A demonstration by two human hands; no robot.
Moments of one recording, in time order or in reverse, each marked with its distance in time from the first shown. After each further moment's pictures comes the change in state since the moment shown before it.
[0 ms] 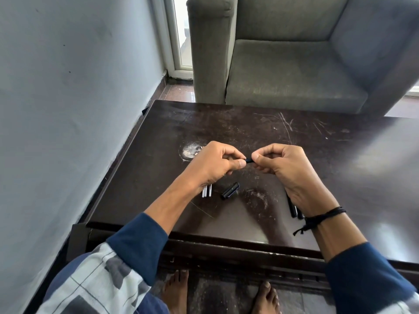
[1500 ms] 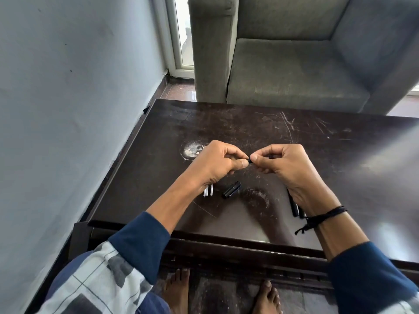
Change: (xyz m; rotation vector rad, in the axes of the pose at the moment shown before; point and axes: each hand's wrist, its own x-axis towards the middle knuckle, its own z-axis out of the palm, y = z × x) left_hand 0.000 -0.001 0.001 -0.048 -0.002 -0.007; right_hand -0.001 -0.002 0.000 -0.052 -0.049 -0.029
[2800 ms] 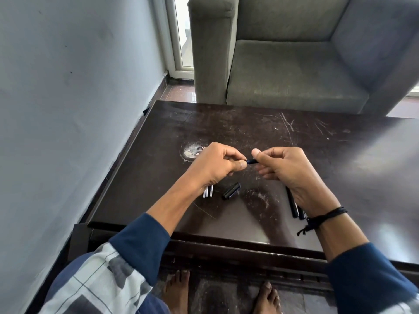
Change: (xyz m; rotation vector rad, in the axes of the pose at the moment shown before) left_hand 0.003 -0.004 0.001 0.056 0.024 -0.012; right_hand 0.000 0.001 0.000 0.000 0.047 0.069
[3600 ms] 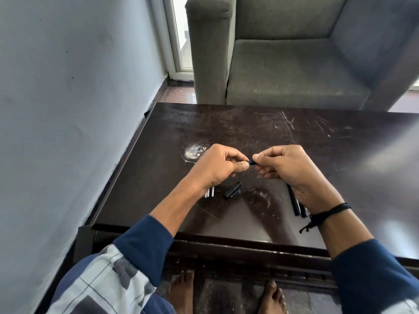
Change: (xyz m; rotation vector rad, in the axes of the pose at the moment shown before) left_hand -0.001 0.001 0.003 -0.009 -0.004 0.001; right_hand 0.001 -0.005 -0.002 -0.002 -0.043 0.056
